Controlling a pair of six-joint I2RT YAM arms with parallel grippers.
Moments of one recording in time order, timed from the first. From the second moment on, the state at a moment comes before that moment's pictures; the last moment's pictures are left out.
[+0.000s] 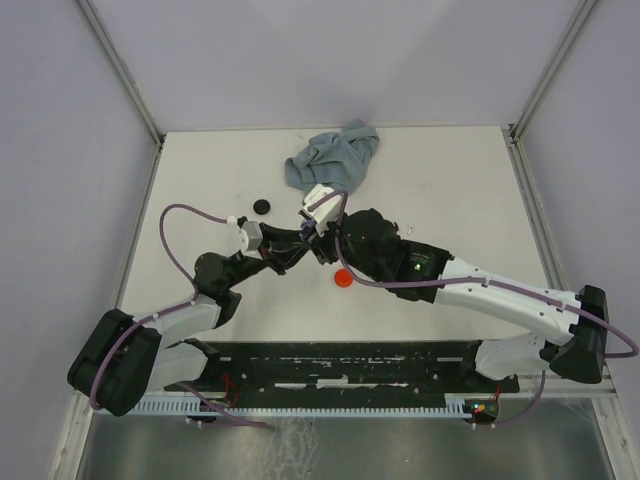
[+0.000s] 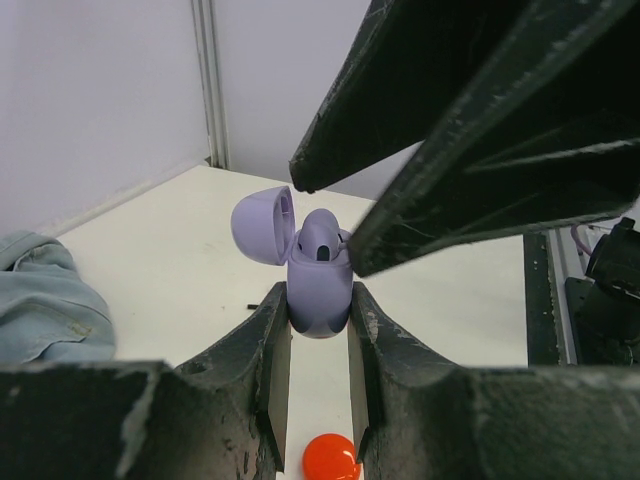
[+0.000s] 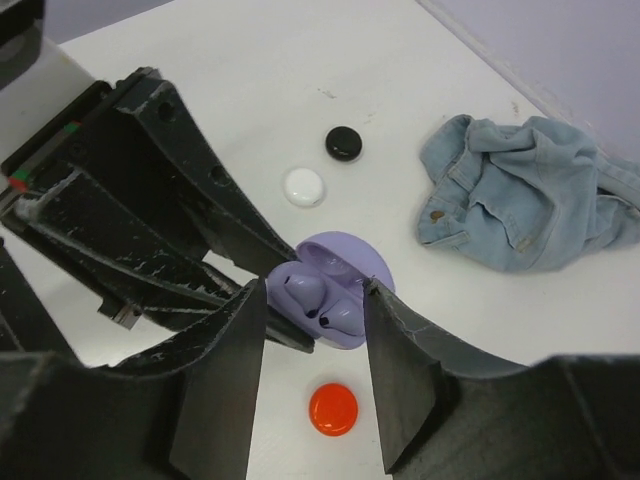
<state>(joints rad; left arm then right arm) -0.49 1.17 0.29 1.31 0.63 -0.26 1.13 1.32 1.20 -0.14 0.33 -0.08</state>
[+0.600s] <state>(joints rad) -0.49 1.17 0.31 1.26 0.81 -0.24 0.82 1.21 1.36 -0.59 -0.29 -0.18</state>
